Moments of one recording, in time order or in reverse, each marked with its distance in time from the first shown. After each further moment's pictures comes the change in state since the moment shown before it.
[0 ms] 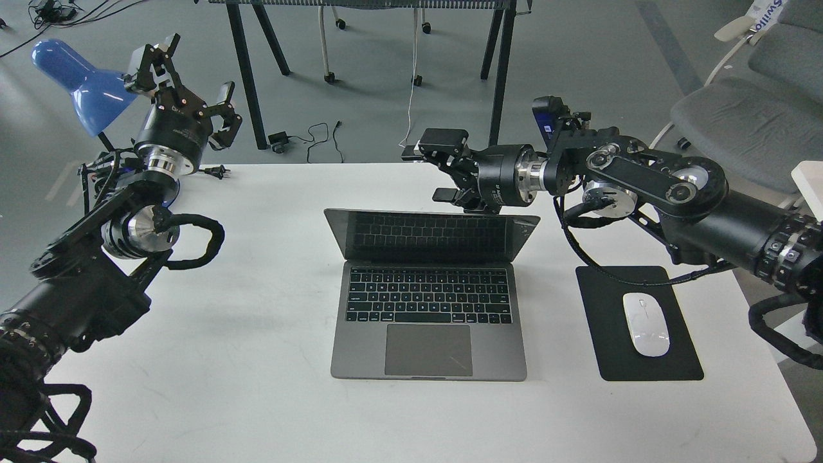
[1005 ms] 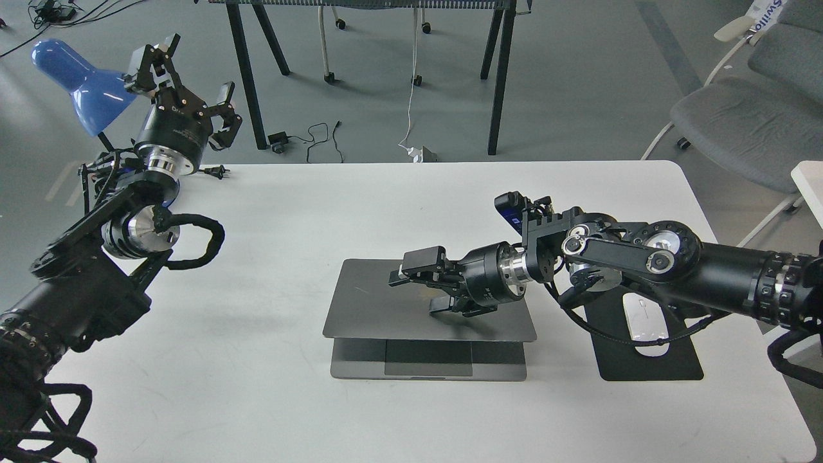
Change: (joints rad) left arm -0.001 -0.001 0.000 0.003 0.000 0.000 0.000; right arm -0.058 0.000 -0.249 0.169 -0.006 0.000 -0.017
